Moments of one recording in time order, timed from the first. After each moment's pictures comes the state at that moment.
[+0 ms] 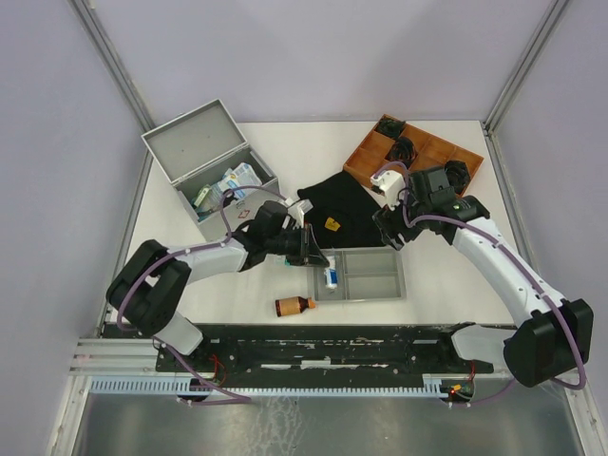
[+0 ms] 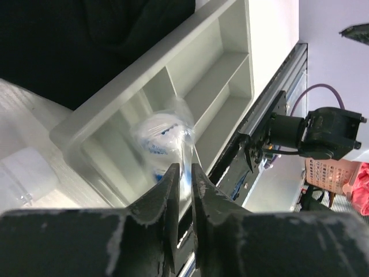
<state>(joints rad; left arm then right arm) -0.65 1.55 0.74 0.16 0.60 -0.69 0.35 1.25 1.07 -0.76 -0.26 -0.40</state>
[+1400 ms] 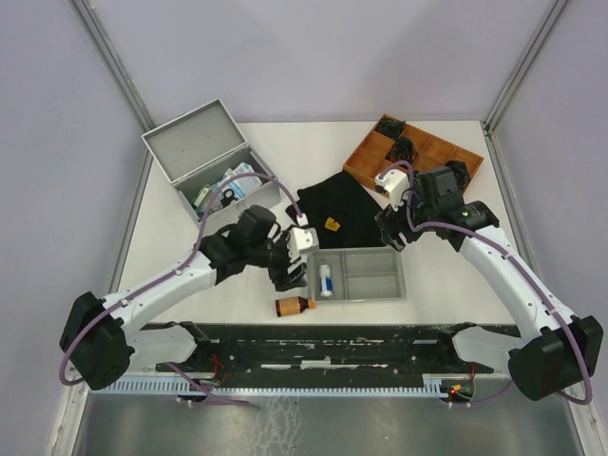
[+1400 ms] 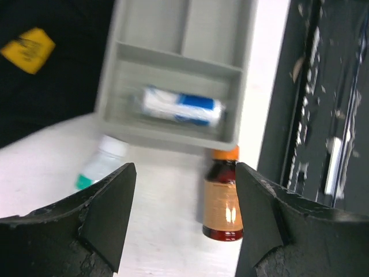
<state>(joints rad) -0.70 1.18 0.83 -0.39 0.53 0.39 0.34 1.17 1.06 -0.76 -0.30 -0.39</state>
